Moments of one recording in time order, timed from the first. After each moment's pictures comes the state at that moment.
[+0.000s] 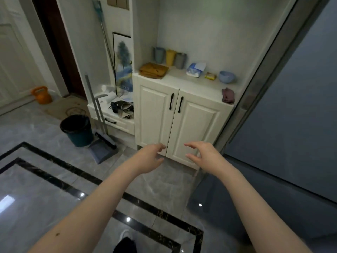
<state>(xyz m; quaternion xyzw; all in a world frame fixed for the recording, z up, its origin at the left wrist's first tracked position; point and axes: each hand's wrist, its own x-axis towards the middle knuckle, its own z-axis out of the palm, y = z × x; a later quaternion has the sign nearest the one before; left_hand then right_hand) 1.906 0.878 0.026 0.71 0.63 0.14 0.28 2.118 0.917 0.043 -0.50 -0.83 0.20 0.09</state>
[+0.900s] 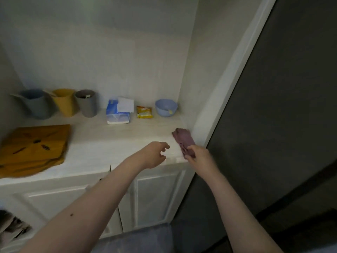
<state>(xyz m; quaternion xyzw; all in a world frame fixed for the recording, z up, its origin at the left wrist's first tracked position) 2.032 1.431 0.046 0.88 0.37 0.06 0.30 2.201 1.334 0.030 -0.79 -0.56 0.11 0.23</state>
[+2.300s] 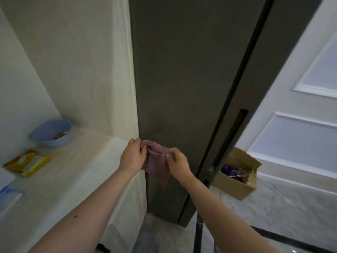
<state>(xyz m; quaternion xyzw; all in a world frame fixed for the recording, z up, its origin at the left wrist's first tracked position) 2.140 1.459 -0.008 0.94 0.05 0.14 0.30 2.127 1.296 -0.004 -0.84 -0.01 0.07 0.54</state>
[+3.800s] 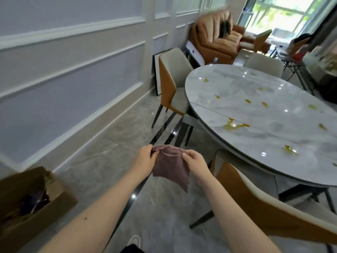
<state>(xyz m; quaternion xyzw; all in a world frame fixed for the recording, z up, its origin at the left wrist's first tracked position) 1.981 0.594 -0.073 0.72 -0.55 -0.25 0.34 1.801 0.560 -0.043 -0.60 0.61 -0.25 0.46</state>
